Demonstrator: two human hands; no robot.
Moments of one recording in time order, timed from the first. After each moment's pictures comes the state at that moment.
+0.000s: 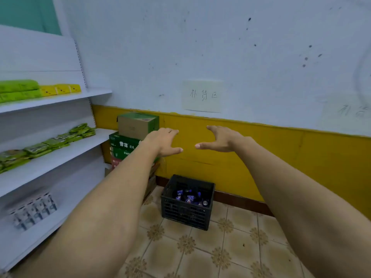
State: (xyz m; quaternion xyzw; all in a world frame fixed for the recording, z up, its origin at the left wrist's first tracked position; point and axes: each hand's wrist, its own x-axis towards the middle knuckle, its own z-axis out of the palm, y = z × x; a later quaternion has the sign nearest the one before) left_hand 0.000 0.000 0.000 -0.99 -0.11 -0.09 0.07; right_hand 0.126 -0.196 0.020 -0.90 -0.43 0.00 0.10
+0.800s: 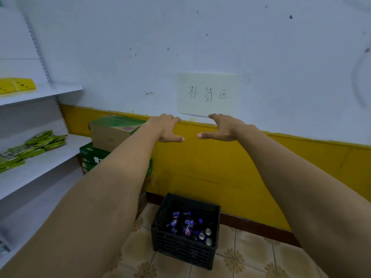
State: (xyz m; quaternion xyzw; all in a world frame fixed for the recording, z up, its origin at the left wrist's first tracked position) left_hand 0.336 0.215 0.014 -0.99 -0.12 -0.03 0.11; right_hand 0.456 0.028 0.015 -0.91 -0.41 -0.01 0.08
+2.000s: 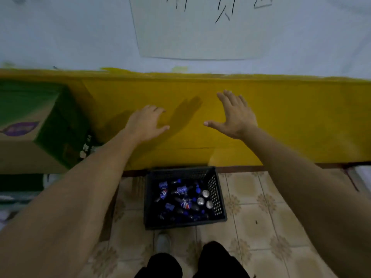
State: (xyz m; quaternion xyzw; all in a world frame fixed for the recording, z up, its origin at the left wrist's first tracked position) left_hand 0.703 0.517 -0.232 -1.00 0.04 0.02 -0.07; right_hand 0.763 0.245 -0.201 -0.97 -0.24 -0.02 0.04
